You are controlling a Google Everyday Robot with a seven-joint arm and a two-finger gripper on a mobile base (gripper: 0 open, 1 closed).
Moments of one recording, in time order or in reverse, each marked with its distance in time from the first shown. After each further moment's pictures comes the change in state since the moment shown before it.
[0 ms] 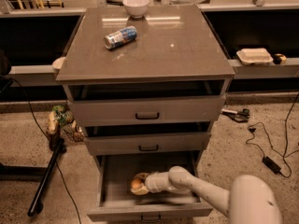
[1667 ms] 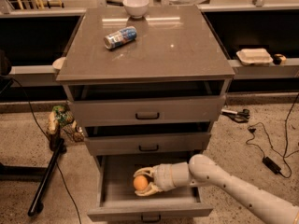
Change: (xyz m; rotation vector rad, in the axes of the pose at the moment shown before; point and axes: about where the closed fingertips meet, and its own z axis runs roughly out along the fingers) arm -0.180 0.091 -0.169 -0.122 -0.157 -0.439
